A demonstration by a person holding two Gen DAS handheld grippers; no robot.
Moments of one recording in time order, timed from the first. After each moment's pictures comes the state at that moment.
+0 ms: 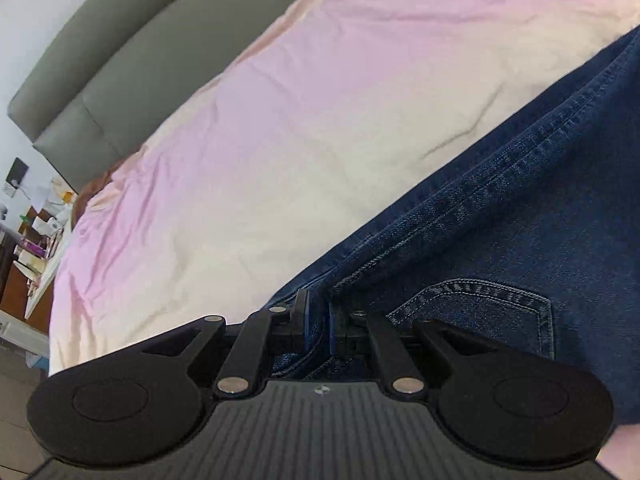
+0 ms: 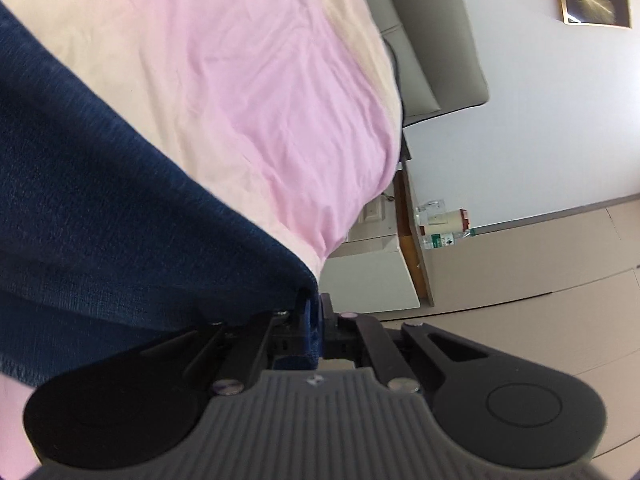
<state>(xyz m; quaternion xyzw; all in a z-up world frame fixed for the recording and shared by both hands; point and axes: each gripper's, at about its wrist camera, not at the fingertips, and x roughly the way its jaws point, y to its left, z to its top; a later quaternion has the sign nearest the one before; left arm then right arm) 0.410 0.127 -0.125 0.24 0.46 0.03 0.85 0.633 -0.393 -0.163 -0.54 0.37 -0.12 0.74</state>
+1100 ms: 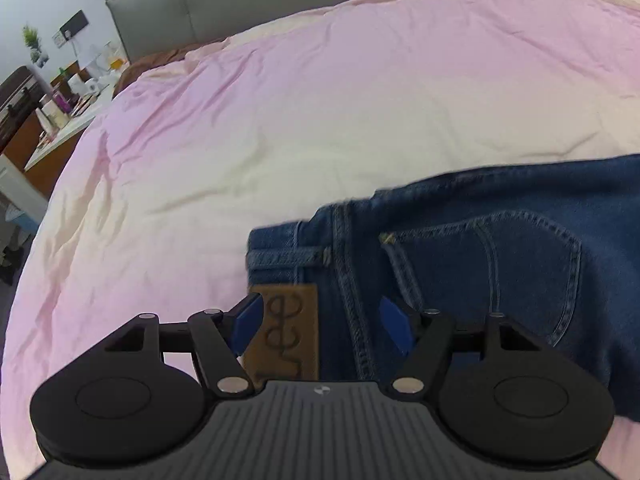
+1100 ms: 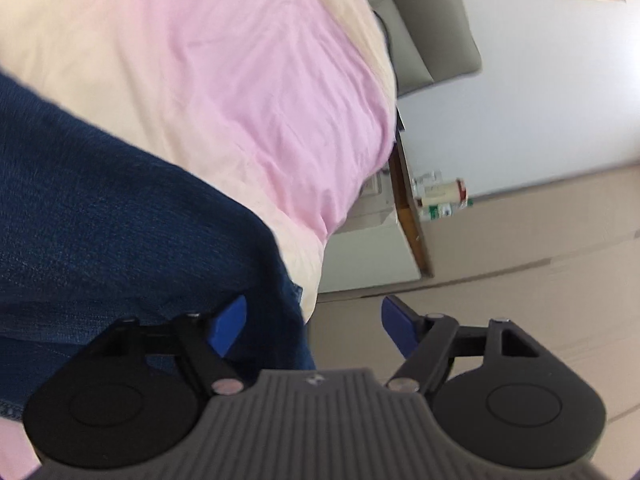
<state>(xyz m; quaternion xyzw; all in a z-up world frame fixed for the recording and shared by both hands) 0.343 0.232 -0.091 0.06 0.51 0.13 0.85 0.635 -0.395 -0.152 -0.48 0.39 -0.17 0.76</state>
